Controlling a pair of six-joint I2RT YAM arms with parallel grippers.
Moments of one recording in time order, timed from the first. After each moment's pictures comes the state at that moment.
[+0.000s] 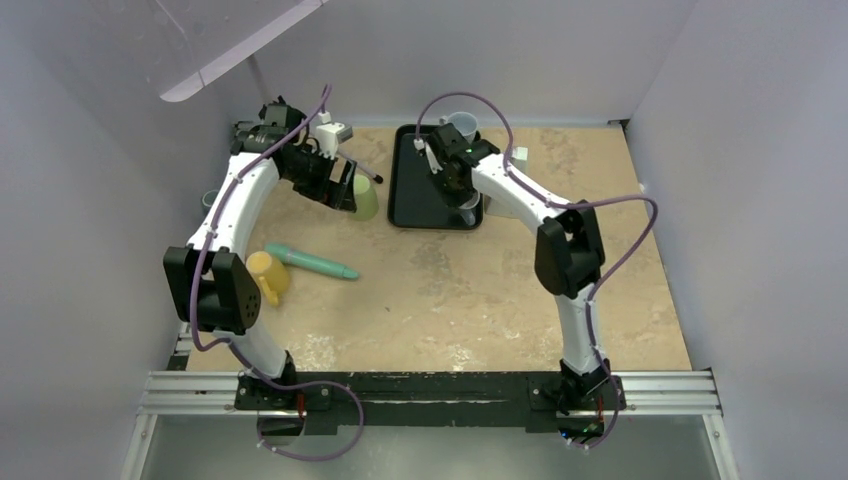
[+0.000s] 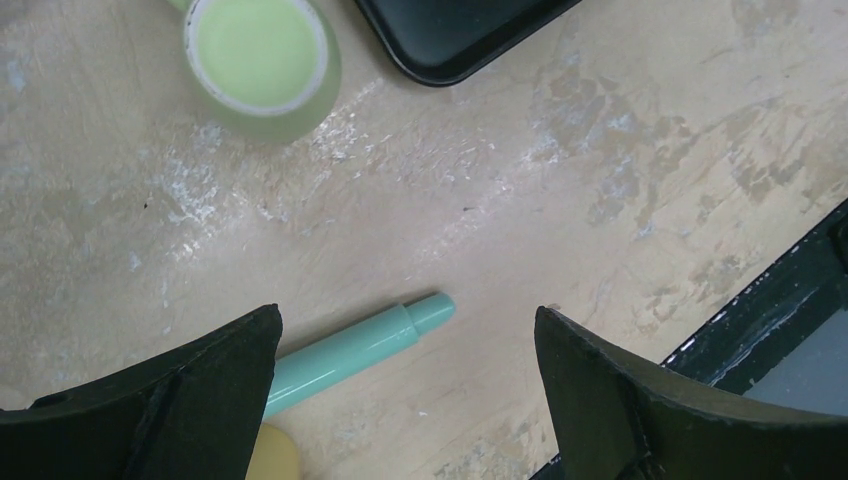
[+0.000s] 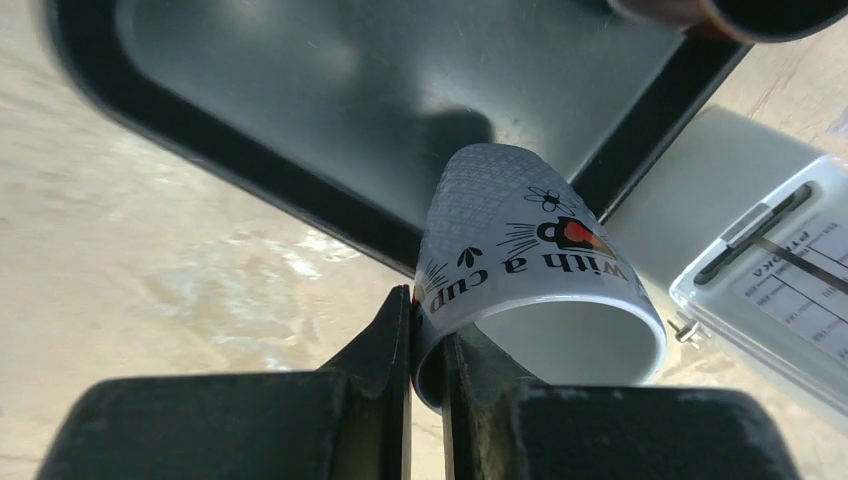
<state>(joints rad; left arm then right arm) -0.10 1.68 1.62 -1.03 0.51 0.29 0.58 2.06 1.87 -0.83 0.12 0.00</state>
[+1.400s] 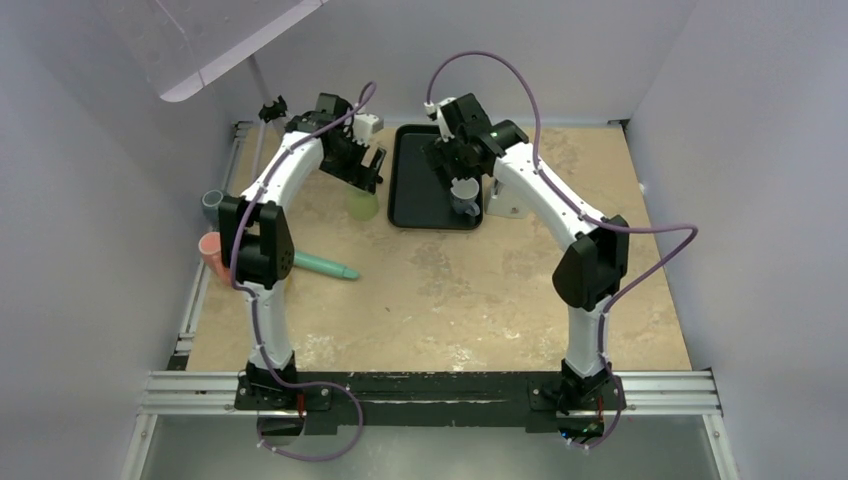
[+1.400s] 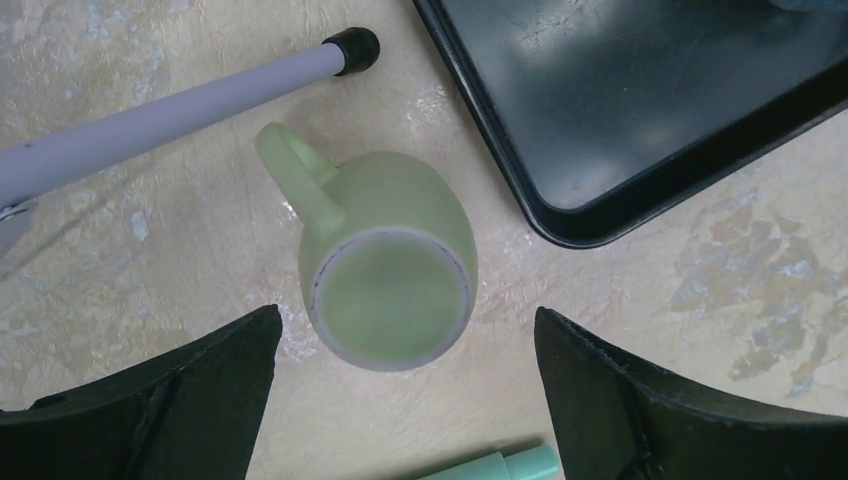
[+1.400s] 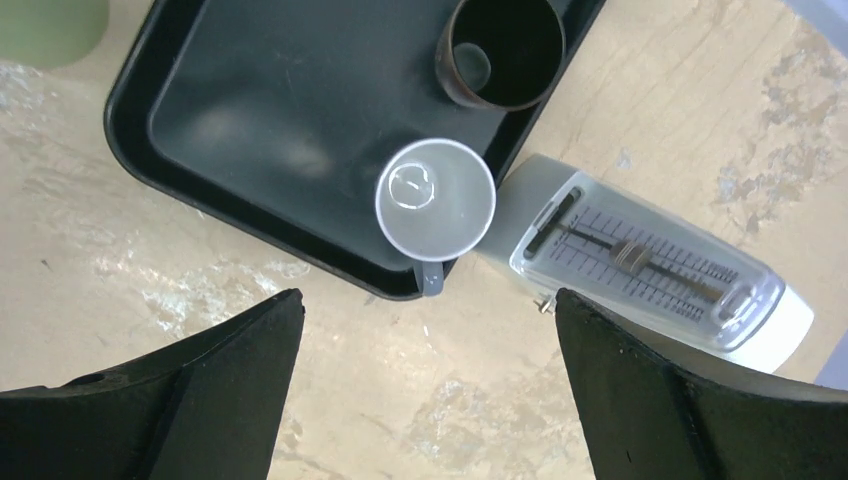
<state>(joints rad) -0.20 2.06 1.90 -0.91 0.26 0.24 0.57 1.99 2.03 -0.91 0.25 -0.06</state>
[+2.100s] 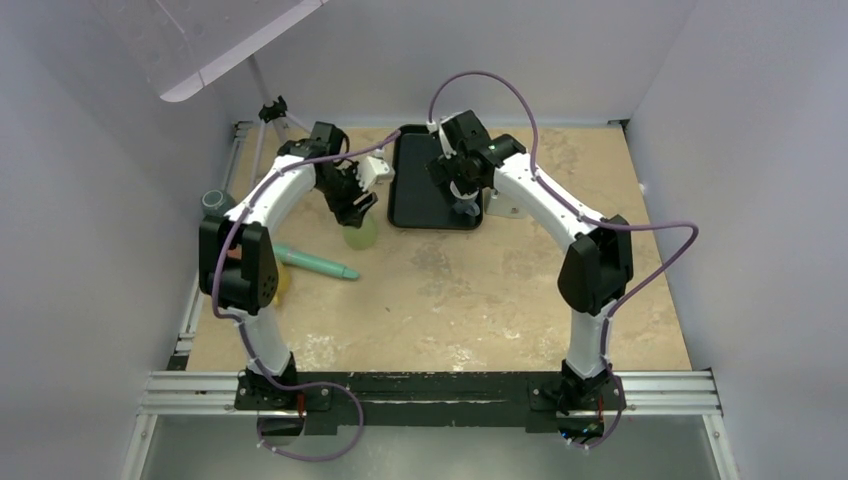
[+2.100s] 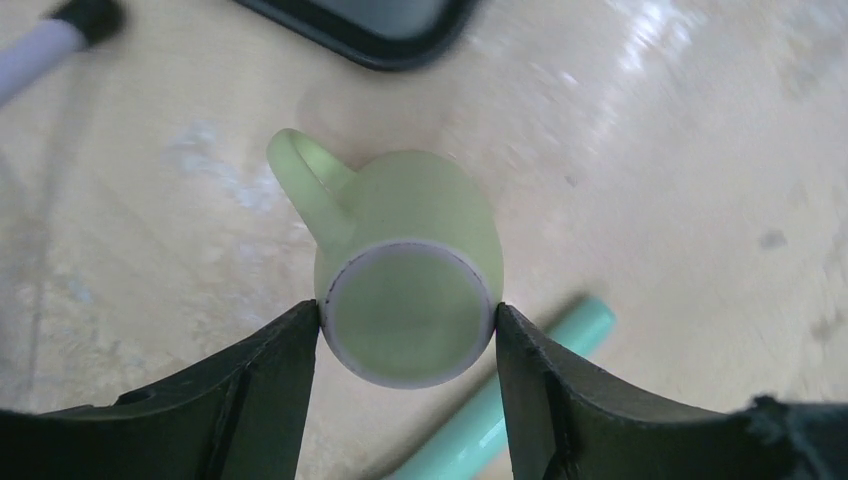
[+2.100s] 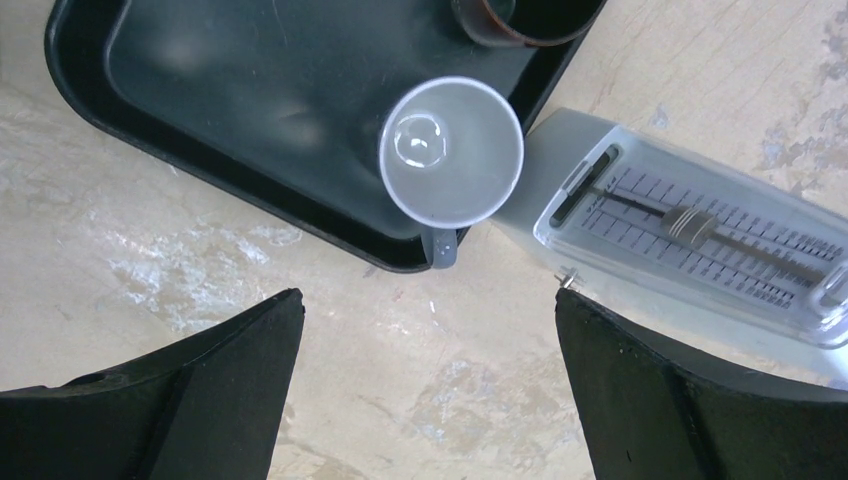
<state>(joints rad) -0.23 1.88 1.60 -0.90 0.37 0.76 0.57 1.94 1.85 -0.86 0.24 -0.06</state>
